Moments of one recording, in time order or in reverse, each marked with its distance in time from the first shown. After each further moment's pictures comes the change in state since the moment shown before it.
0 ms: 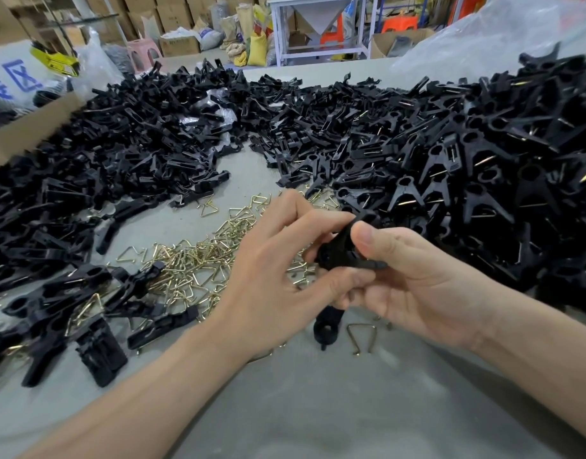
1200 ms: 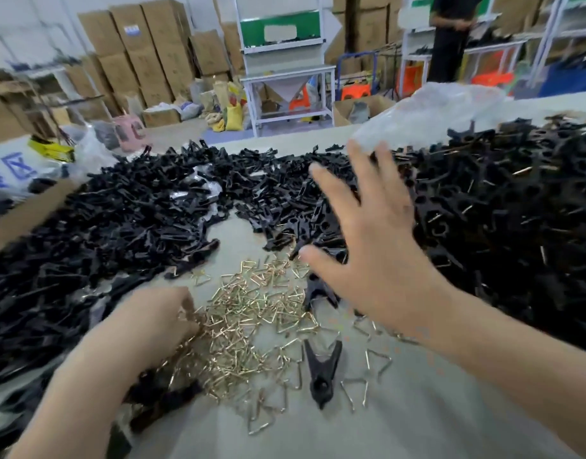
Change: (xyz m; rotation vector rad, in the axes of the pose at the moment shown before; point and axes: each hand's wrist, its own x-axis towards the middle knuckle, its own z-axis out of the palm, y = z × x) left_hand 0.017 -0.050 -0.093 0.897 -0.655 -0.784; right_hand 0.025 -0.045 0.028 -1.782 0.737 -0.443
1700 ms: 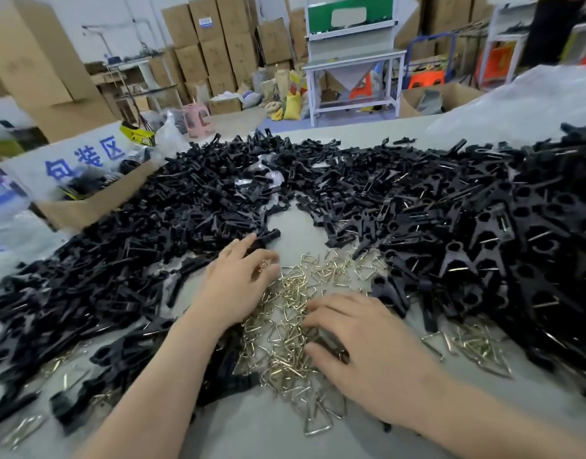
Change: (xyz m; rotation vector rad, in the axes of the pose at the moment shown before) left_hand 0.049 -0.011 0.034 -0.359 0.253 0.101; right_hand -0.036 -0.030 0.071 0.239 -0.434 -0.203
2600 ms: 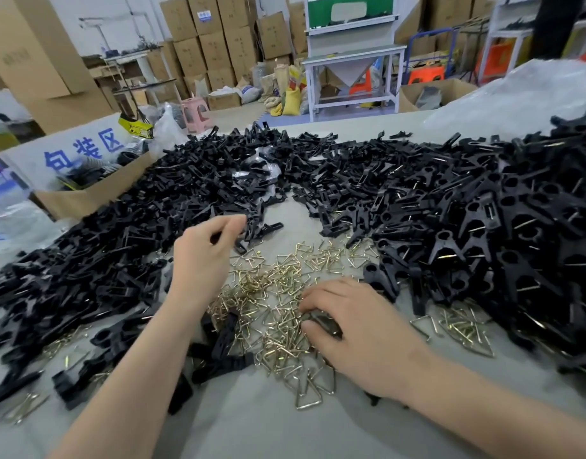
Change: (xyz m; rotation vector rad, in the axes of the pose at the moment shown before) left_hand -0.012 0.006 -0.020 -0.500 0.473 -0.066; right_hand 0.002 0.004 0.001 0.038 0.021 0.023
